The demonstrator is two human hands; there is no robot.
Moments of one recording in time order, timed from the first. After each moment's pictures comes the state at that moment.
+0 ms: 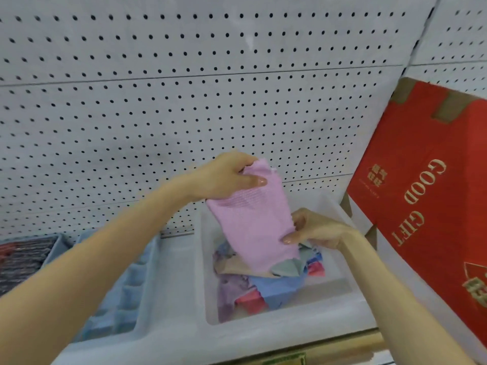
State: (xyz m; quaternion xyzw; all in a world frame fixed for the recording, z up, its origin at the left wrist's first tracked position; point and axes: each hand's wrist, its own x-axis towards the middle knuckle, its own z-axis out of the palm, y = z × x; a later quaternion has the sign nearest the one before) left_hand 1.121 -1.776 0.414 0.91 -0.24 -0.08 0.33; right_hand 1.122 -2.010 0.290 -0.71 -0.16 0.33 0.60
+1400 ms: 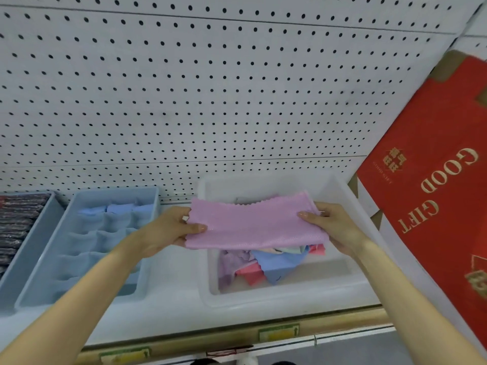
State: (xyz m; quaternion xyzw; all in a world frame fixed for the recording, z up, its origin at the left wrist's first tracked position) left_hand 1.072 -1.671 0.252 0.75 0.07 -0.25 0.61; right_hand 1.104 -2.022 0.244 -0.74 0.04 0.17 0.65
